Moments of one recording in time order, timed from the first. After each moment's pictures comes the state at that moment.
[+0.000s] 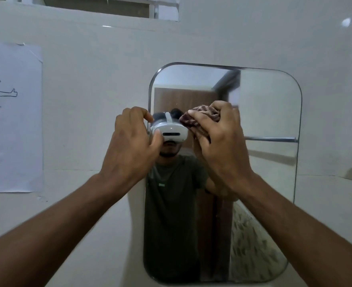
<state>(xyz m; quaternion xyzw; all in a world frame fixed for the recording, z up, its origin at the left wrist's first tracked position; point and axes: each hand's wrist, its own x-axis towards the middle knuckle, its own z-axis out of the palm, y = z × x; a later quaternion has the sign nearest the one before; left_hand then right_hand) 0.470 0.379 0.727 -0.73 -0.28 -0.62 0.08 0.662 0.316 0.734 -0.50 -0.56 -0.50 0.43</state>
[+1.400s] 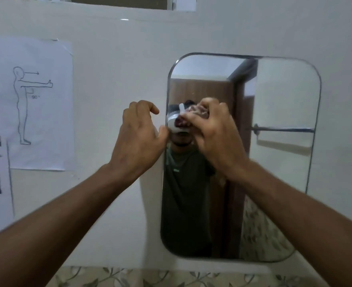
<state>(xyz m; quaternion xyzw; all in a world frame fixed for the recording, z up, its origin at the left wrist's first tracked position) 0.443 0.369 0.714 -0.73 -0.29 -0.62 0.09 0.630 0.322 0.723 -0.46 -0.63 -0.50 0.36</state>
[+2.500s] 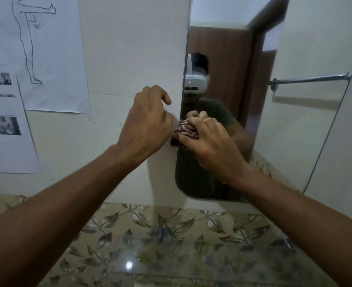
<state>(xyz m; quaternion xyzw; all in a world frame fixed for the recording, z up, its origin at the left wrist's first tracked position) 0.424 0.366 0.638 -0.77 -0.32 -0.55 0.05 0.614 0.327 0.591 -0.44 -0.72 -0.50 0.19</state>
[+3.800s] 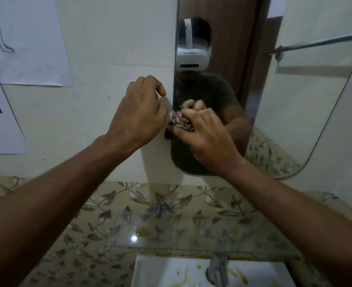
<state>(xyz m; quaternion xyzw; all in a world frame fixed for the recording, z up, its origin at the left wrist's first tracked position) 0.427 0.375 0.604 -0.80 -0.34 -0.50 0.05 0.616 0.326 0.544 -0.46 -0.73 -0.47 0.19</state>
